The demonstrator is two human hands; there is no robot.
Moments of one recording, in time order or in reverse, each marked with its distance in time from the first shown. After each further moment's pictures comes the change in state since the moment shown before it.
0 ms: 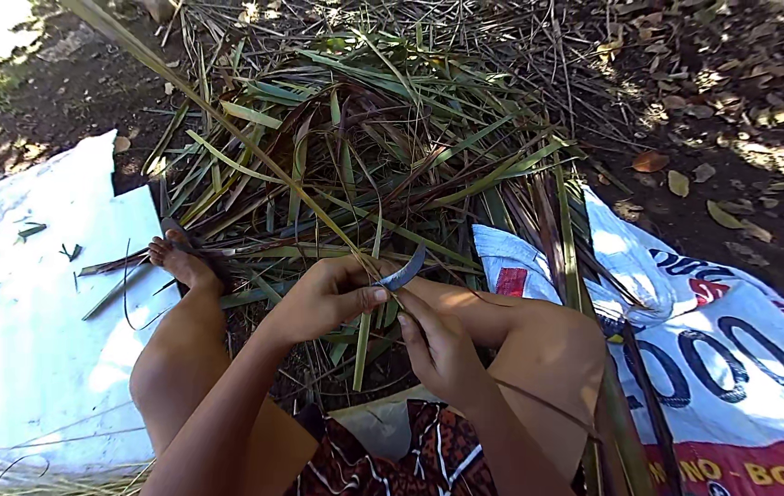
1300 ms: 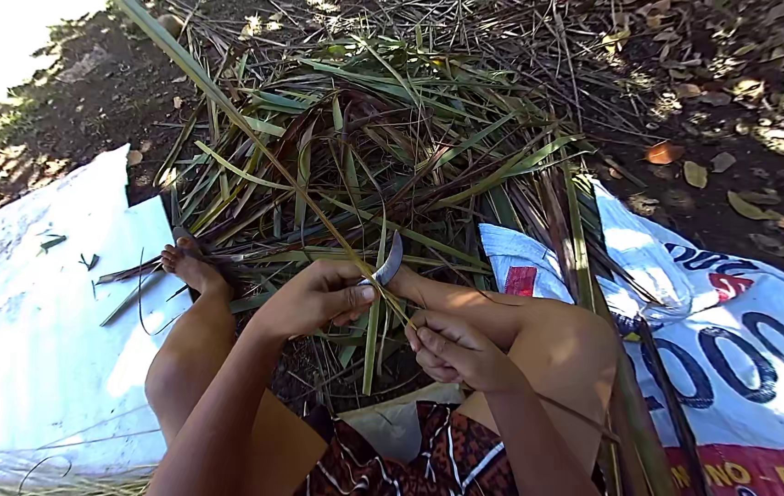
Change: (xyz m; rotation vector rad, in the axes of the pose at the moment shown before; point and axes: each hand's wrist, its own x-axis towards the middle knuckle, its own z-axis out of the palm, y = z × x) left_hand -0.004 0.007 -0.019 -0.077 -0.135 -0.018; right_hand -0.001 0.018 -0.024 1.158 -0.505 0.387
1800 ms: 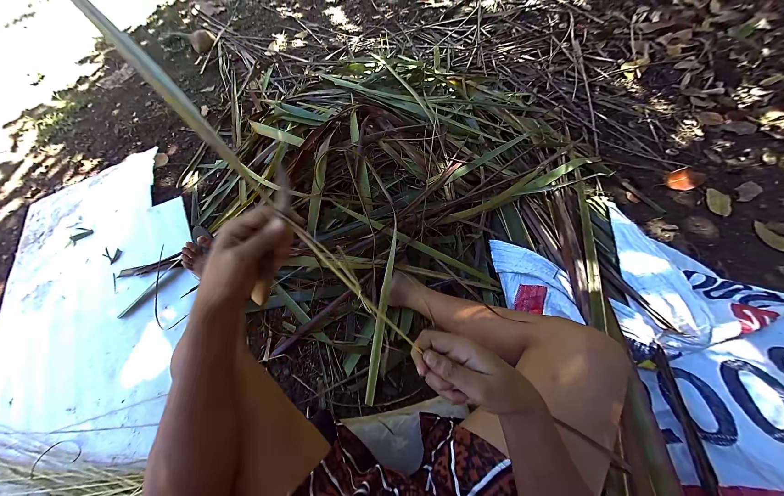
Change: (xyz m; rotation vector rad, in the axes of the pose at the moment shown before) left_hand -0.035 0.032 -0.047 0.158 0.584 0.279; right_hand -0.008 -0.011 0.001 -0.074 -0.078 0.068
